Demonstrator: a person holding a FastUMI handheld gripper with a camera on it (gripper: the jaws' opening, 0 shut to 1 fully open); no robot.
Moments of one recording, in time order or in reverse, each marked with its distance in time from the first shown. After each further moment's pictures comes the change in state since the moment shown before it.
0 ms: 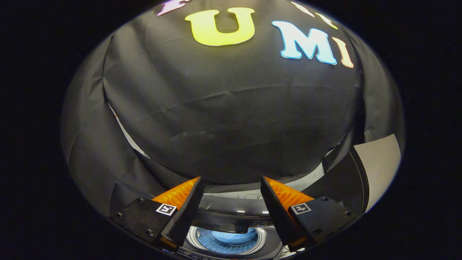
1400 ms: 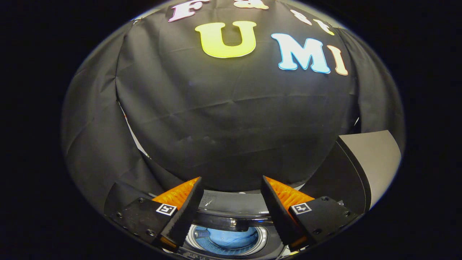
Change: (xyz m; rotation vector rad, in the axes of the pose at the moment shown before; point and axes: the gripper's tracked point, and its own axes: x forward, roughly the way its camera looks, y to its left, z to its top) arm -0.041 0.008 -0.036 -0.028 -0.138 -0.002
